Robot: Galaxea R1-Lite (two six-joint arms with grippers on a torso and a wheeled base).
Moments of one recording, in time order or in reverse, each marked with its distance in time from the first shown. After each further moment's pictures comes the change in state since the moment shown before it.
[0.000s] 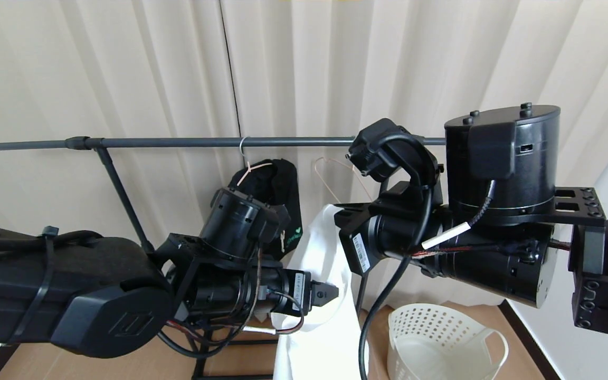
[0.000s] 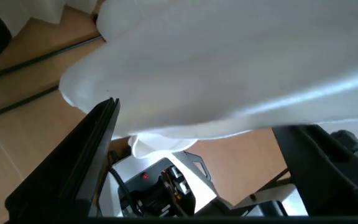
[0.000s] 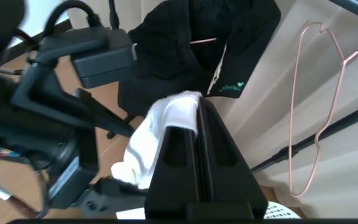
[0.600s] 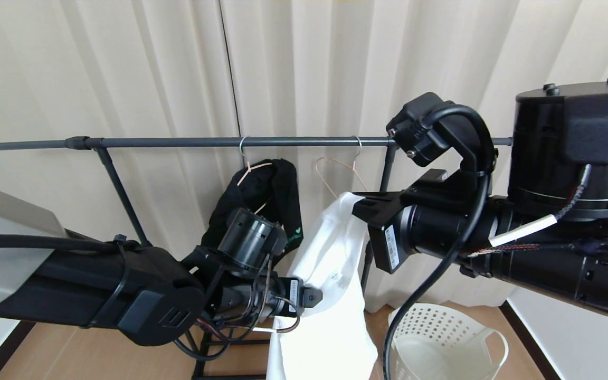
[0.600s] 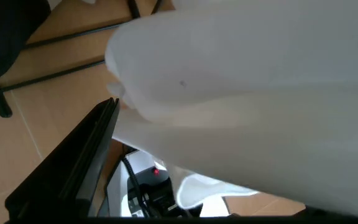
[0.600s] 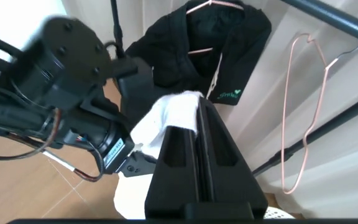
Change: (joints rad) left arm 0.041 0.122 0.010 -0.015 0.087 -0.034; right arm 0.007 -0.106 0.039 0.003 -0.003 -0.001
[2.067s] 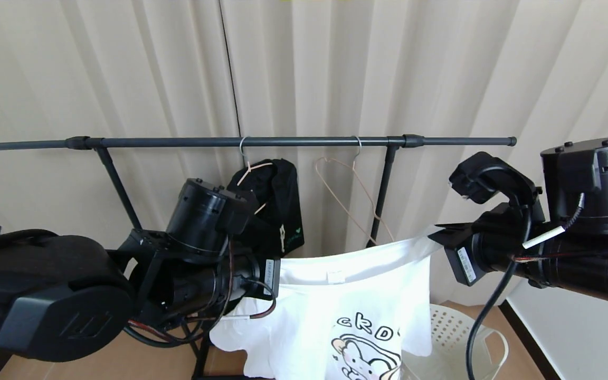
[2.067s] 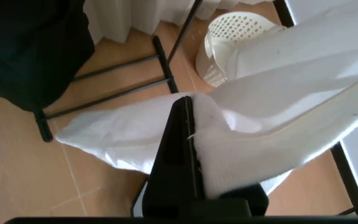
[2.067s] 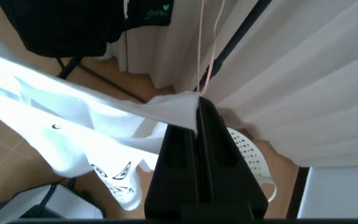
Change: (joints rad) left arm 0.002 -0.206 0.037 0.012 0.137 0.116; right arm -0.316 -0.074 0.174 0.157 0.005 -0.077
